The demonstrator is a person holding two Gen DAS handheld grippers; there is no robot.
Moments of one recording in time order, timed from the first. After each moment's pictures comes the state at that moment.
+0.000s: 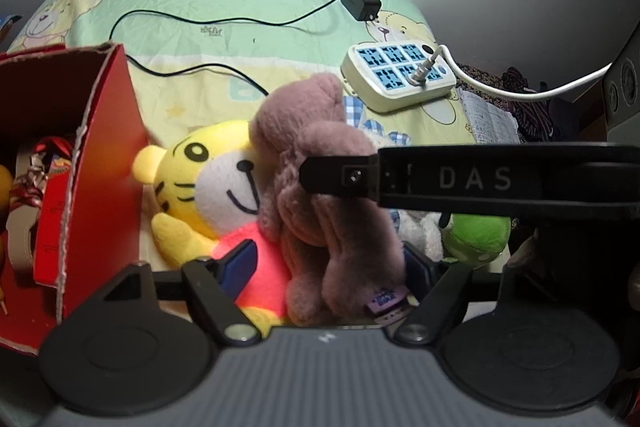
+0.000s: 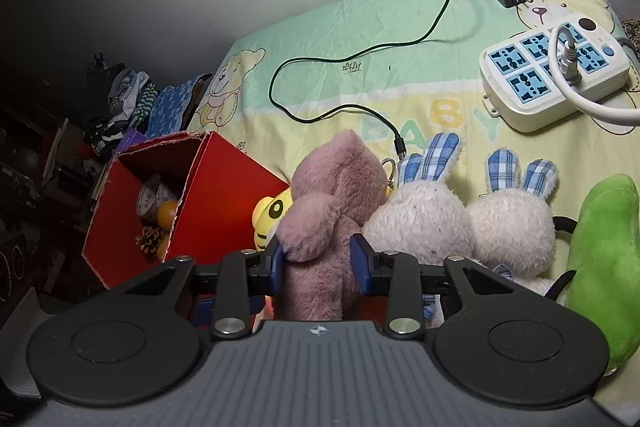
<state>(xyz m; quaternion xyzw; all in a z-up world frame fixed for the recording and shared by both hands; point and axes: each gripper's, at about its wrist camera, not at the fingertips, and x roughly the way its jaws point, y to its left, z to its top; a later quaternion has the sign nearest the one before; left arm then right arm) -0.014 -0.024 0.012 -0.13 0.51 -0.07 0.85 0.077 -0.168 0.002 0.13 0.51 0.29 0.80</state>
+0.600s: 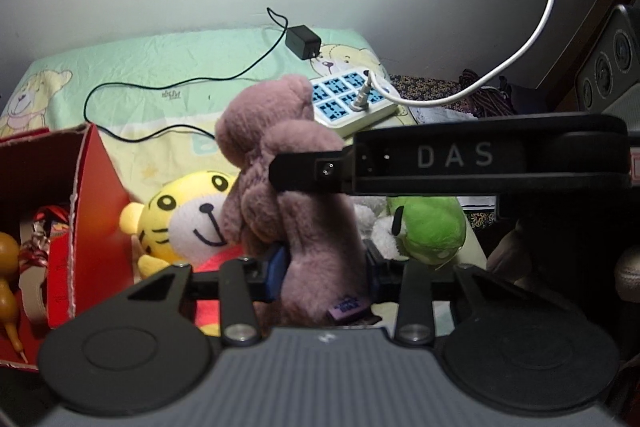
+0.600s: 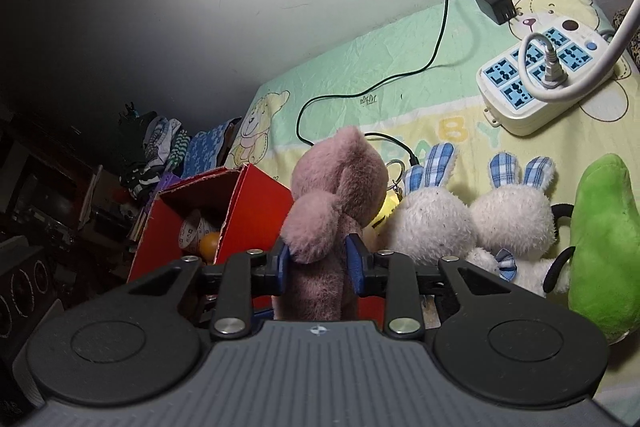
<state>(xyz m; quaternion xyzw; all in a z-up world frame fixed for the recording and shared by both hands) -0.038 -0.052 0.049 -0.07 0.45 -0.12 0.88 0.053 -0.197 0.023 0.21 0.46 0.30 0.81</state>
